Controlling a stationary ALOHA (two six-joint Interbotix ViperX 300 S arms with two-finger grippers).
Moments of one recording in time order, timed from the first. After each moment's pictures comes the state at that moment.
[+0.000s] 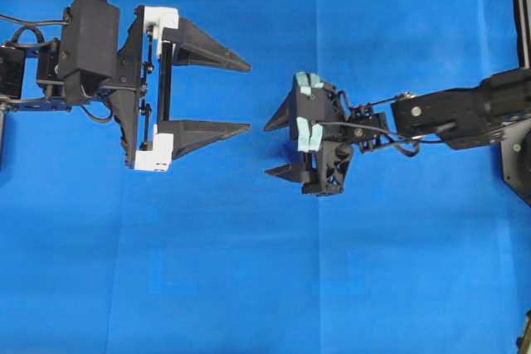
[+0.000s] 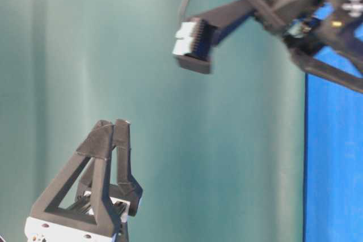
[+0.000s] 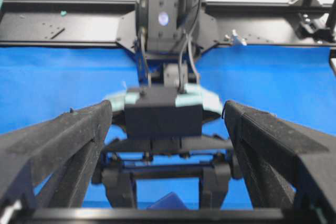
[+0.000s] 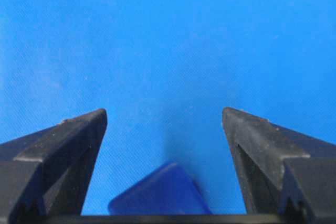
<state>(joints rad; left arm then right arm) 0.00 -0.31 0.70 0.01 -0.31 -0.01 -0.03 0.10 0.74 -0.34 -0.21 0.51</state>
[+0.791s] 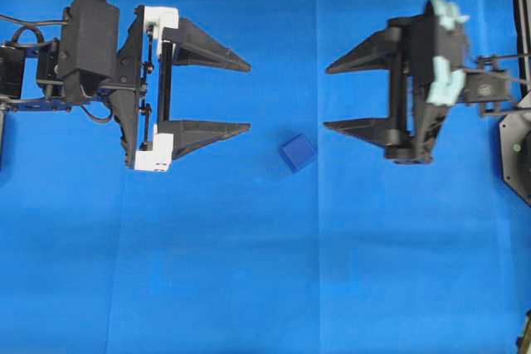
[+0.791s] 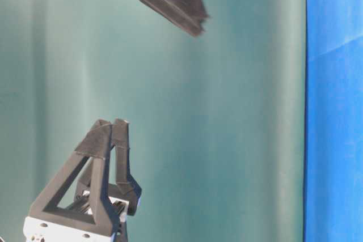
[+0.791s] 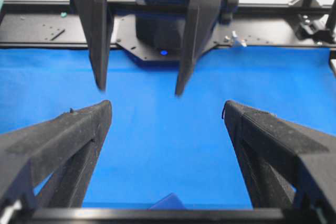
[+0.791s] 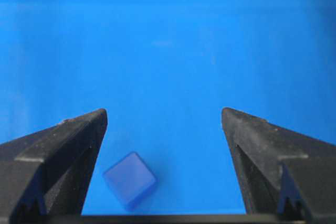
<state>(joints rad) 0.00 -0.31 0.70 0.01 -0.31 -0.01 -0.03 -0.51 0.83 -0.34 0.13 0.50</state>
